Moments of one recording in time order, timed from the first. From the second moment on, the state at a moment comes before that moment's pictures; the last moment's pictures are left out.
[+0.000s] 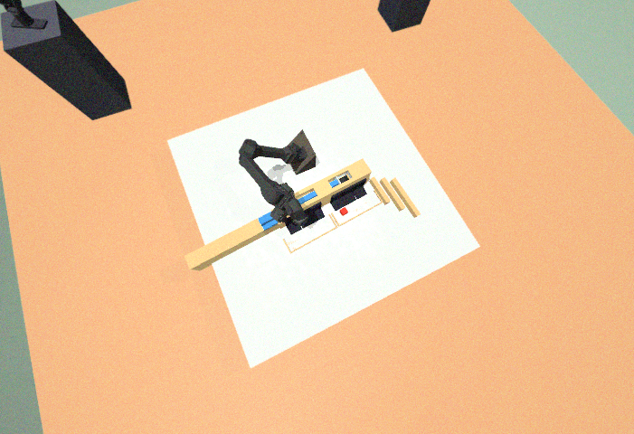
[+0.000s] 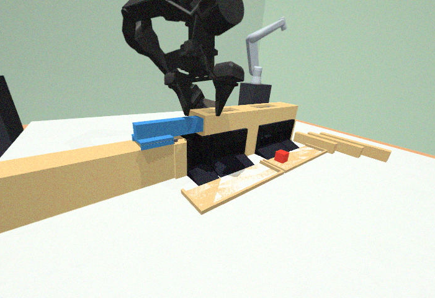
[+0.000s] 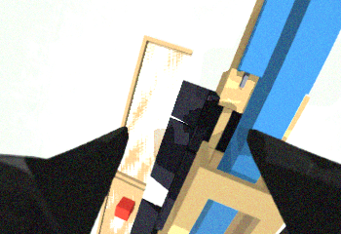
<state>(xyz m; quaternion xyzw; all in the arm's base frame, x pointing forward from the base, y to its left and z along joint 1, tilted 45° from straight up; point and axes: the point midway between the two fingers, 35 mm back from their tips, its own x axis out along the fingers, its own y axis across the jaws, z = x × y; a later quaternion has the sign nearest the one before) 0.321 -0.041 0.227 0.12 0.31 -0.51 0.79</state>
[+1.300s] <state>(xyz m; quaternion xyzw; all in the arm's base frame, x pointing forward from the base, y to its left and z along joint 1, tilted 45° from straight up) 0.367 0.146 0.017 -0.31 0.64 -0.22 0.67</state>
